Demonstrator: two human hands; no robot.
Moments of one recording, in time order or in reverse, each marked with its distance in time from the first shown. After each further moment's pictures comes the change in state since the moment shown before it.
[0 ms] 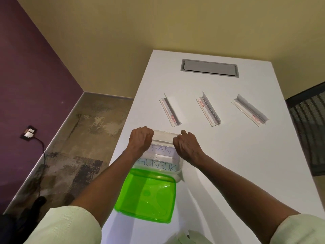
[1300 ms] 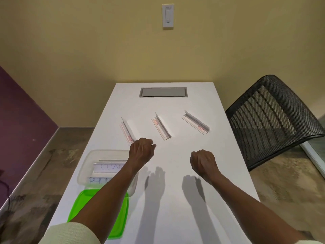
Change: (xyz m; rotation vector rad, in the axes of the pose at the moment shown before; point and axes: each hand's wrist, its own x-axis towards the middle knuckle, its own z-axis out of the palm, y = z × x) left_hand 0.023 0.221 -0.039 -0.228 0.472 0.148; right_hand -0.217 0.196 0.020 0.026 0.282 0.398
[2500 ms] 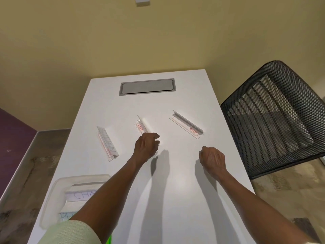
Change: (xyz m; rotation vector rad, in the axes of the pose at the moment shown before) left_hand 0.128 0.036 0.105 -0.279 -0.448 -0.247; right_hand 0.057 0.103 0.075 0.168 -0.368 0.496
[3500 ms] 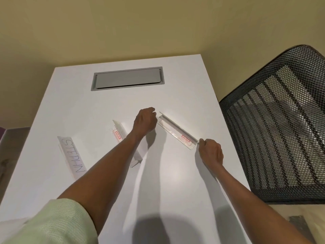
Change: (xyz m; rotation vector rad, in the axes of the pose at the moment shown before) left_hand 0.209 0.014 0.084 -0.068 -0.076 -0.105; right_hand 0.136 0.034 0.053 0.357 -0.033 0.471
